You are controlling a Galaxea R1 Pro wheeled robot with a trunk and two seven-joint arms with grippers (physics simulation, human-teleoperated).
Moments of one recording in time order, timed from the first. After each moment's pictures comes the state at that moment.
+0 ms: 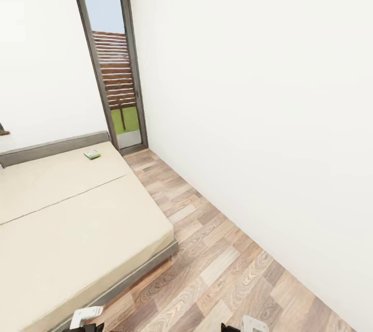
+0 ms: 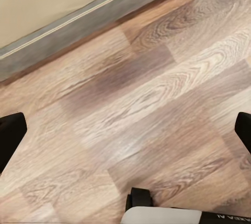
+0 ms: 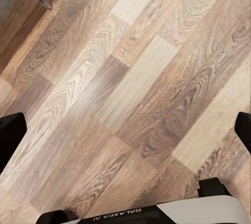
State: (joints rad) left arm -0.45 0.18 0.00 -0.07 0.16 -0.11 -0.14; right arm -0.36 0.06 0.49 -0.24 -0.77 -0.16 -0.10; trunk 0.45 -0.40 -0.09
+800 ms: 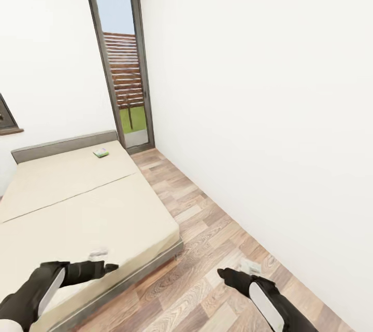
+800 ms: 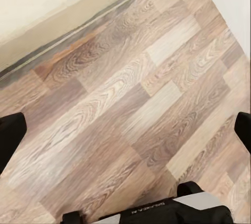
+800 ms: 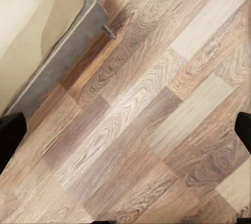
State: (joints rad) left arm -0.47 0.31 0.01 -0.75 0.18 0.61 -0.58; right arm -0.40 -0.08 0.37 -0.80 -0.78 0.37 -0.15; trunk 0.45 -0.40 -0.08
